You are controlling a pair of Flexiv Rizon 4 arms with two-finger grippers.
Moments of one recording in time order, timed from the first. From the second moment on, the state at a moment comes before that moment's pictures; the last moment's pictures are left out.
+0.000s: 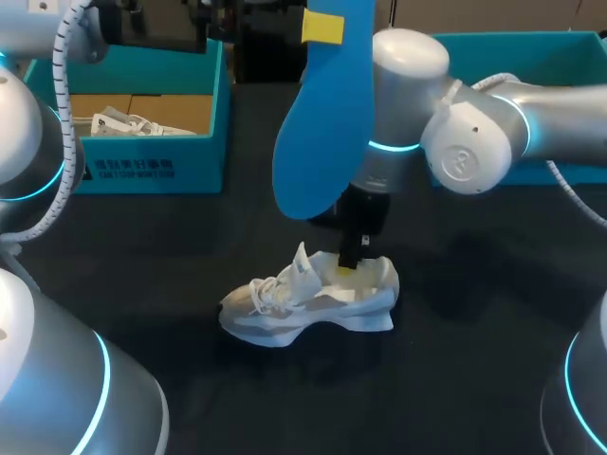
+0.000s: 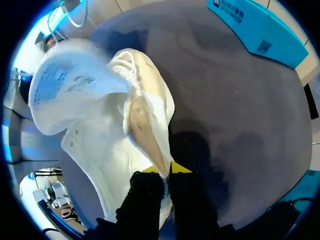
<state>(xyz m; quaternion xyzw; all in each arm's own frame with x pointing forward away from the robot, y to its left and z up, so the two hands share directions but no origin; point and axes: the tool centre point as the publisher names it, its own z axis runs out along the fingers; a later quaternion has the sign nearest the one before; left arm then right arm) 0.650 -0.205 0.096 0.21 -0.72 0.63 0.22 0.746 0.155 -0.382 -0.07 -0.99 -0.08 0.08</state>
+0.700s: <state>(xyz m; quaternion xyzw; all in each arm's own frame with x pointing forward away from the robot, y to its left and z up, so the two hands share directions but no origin) 0.650 -0.205 0.096 0.21 -0.72 0.63 0.22 0.717 0.168 -0.348 -0.29 -0.95 -0.13 0.09</state>
